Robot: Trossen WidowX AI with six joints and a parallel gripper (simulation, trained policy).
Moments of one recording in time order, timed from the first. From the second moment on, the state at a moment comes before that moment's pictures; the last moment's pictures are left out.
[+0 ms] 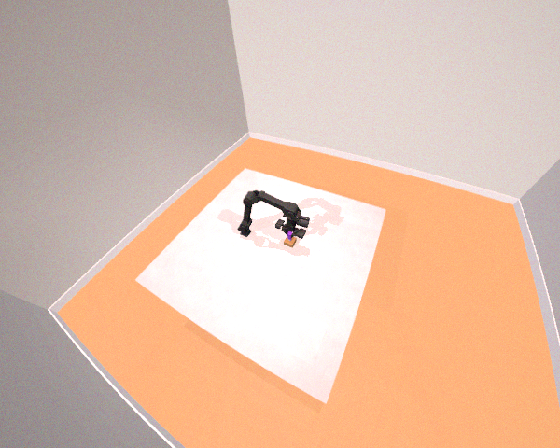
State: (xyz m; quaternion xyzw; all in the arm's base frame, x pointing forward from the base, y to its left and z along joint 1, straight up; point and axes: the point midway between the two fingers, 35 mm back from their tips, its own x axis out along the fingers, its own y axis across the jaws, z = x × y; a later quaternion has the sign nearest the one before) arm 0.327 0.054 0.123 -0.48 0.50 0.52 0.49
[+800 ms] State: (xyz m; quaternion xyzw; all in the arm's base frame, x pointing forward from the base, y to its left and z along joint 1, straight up) arm 0.314 0.054 0.123 -0.52 0.49 0.55 0.43
